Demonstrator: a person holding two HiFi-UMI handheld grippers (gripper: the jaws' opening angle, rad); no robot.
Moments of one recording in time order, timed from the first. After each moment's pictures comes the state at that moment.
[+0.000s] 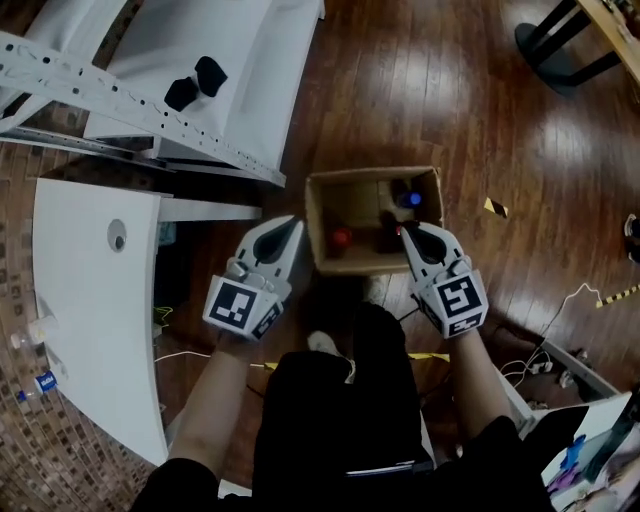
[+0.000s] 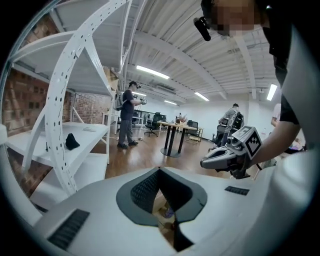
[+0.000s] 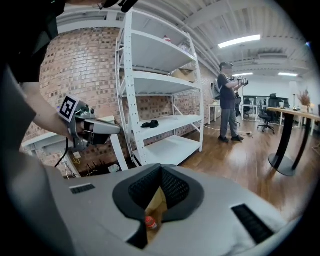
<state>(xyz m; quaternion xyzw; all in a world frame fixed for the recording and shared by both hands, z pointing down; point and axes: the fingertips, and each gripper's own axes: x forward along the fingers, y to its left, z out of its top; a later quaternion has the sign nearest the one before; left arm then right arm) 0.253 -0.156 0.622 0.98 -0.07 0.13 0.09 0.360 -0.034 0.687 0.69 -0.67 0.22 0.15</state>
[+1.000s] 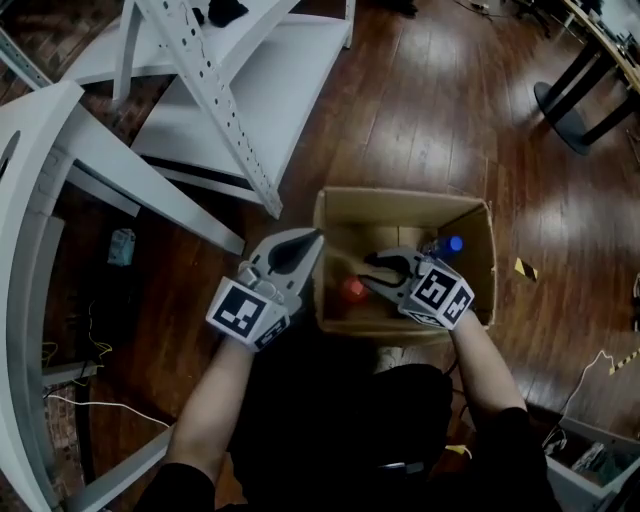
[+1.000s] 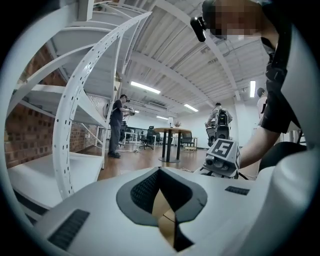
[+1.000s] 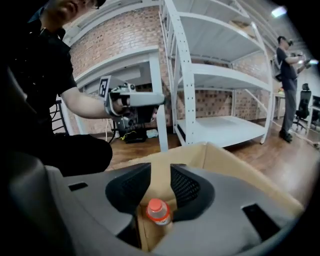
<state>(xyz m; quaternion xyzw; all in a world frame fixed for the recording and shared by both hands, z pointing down) 0.224 -0.182 0.891 1.00 -0.05 0.00 0.03 0.250 -0.104 1.023 0.43 -0.85 0.18 0.24</state>
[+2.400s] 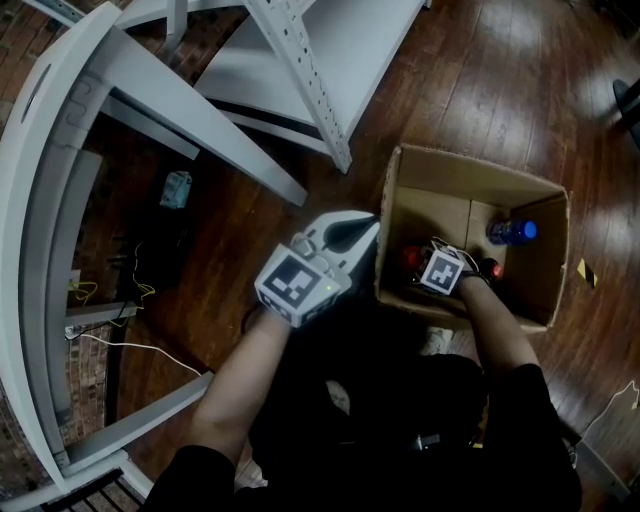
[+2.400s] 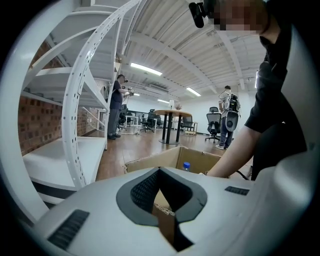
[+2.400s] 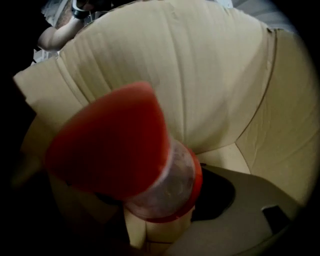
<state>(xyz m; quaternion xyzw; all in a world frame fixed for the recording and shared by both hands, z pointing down) 0.198 -0.174 0.955 0.99 -0.05 0.09 0.05 0.198 -0.086 1.260 0.26 -0.80 0.27 0.46</state>
